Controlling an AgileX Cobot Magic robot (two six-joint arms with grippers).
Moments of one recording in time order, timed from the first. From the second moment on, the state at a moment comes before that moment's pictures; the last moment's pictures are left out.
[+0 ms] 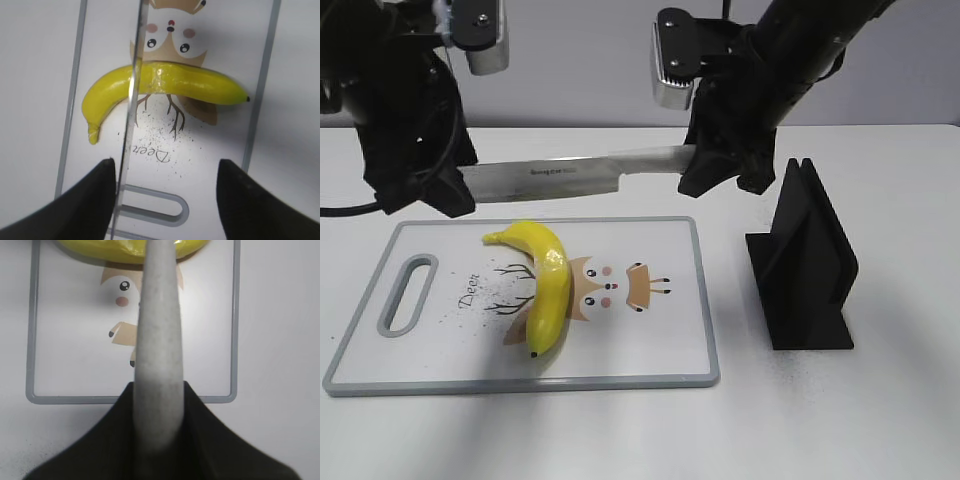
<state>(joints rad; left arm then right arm) -0.40 1.66 -1.37 -0.28 1.12 1.20 0.43 1.90 -1.52 0.43 0.97 -1.32</state>
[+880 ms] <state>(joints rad) -0.06 1.59 -1.37 0.01 1.22 0.13 0.43 1.82 -1.64 0.22 1.21 -0.44</state>
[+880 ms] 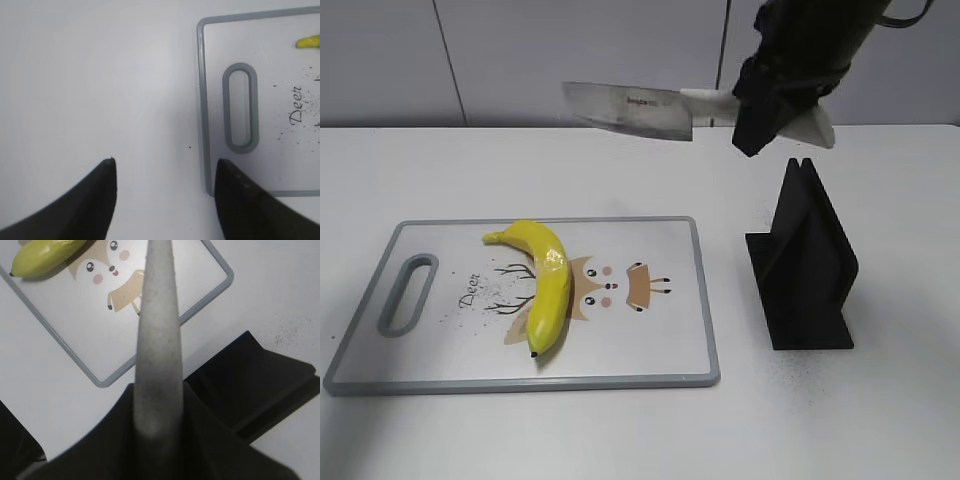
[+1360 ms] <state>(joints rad) -0.05 1.22 -1.24 0.00 1.22 0.11 0.43 1.47 -1.32 0.12 1.01 0.10</state>
